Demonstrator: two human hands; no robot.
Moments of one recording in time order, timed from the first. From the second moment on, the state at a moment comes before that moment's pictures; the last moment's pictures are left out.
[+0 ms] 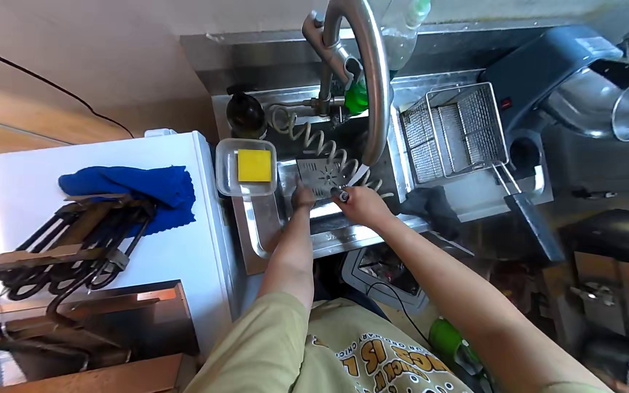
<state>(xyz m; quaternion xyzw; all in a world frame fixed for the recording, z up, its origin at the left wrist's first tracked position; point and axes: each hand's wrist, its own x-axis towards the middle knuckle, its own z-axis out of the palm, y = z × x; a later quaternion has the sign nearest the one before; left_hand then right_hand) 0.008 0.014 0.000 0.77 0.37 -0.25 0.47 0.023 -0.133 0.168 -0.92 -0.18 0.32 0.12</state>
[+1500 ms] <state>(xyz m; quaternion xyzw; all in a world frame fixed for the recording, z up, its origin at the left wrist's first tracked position) 0.015 0.011 0.149 0.91 0.18 -0.31 0.19 0.070 -0.131 0.162 -0.92 -0.17 0.32 0.12</state>
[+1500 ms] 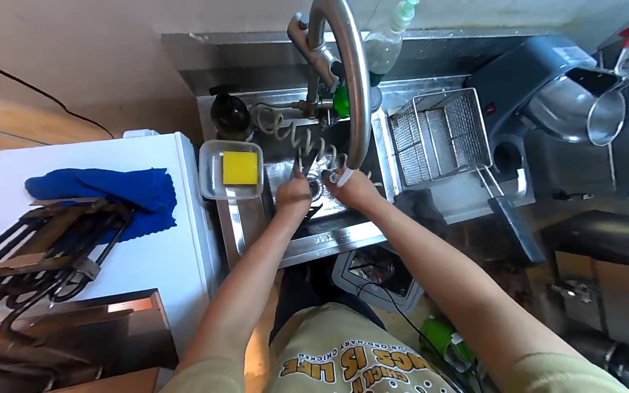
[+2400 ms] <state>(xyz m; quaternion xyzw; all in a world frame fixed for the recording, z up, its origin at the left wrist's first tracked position) -0.008 0.002 0.105 0.93 -0.13 -0.28 0.20 0.056 -0.166 0.198 -0.94 -0.13 0.29 0.15</state>
